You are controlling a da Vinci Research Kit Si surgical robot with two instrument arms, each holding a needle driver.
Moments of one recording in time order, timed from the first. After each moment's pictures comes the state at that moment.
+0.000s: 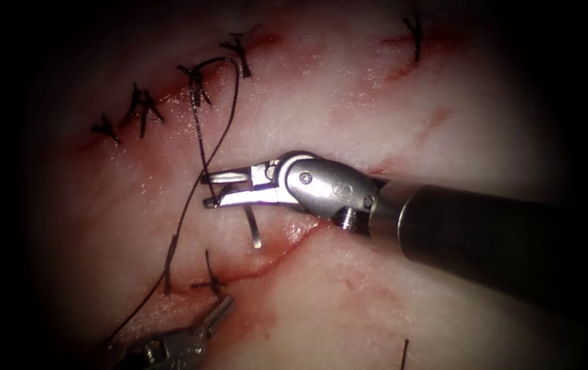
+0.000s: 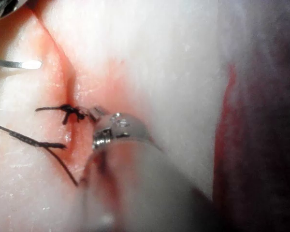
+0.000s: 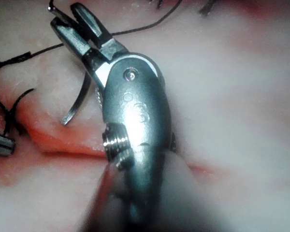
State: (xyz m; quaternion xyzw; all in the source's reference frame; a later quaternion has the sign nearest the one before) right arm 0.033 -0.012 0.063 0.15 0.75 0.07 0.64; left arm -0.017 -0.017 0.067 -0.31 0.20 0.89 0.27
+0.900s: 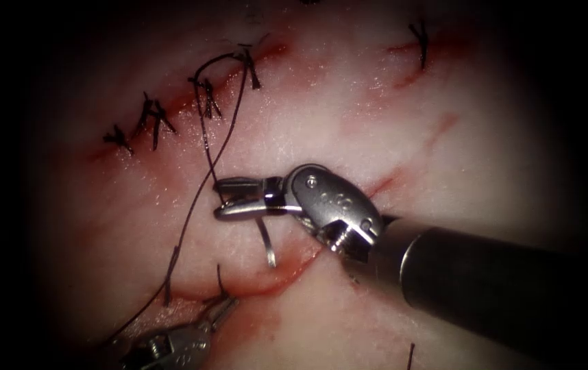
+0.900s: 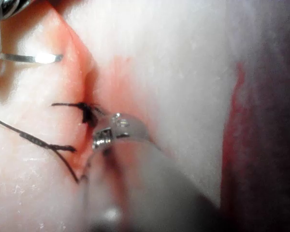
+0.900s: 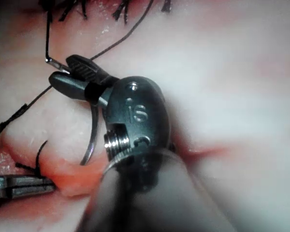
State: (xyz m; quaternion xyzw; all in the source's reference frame) right arm 0.031 -0.016 0.064 0.34 0.65 0.27 0.62; left arm -0.017 -0.016 0.068 -0.31 0.20 0.89 0.27
